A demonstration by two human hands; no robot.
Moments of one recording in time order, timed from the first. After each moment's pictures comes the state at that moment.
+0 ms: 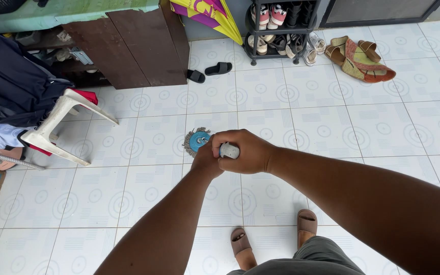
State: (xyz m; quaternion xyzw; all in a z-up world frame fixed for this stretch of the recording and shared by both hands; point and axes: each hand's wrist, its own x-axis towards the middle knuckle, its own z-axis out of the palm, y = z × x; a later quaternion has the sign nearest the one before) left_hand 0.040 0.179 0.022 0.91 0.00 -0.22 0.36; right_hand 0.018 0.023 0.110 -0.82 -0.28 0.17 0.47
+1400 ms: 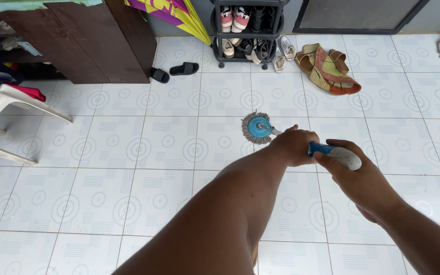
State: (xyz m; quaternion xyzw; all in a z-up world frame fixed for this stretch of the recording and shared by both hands) left_hand 0.153 -0.309 -0.044 0.84 -0.42 -0.11 0.32; right_hand 0.013 -0.409 0.111 -0.79 0.25 0.14 0.54
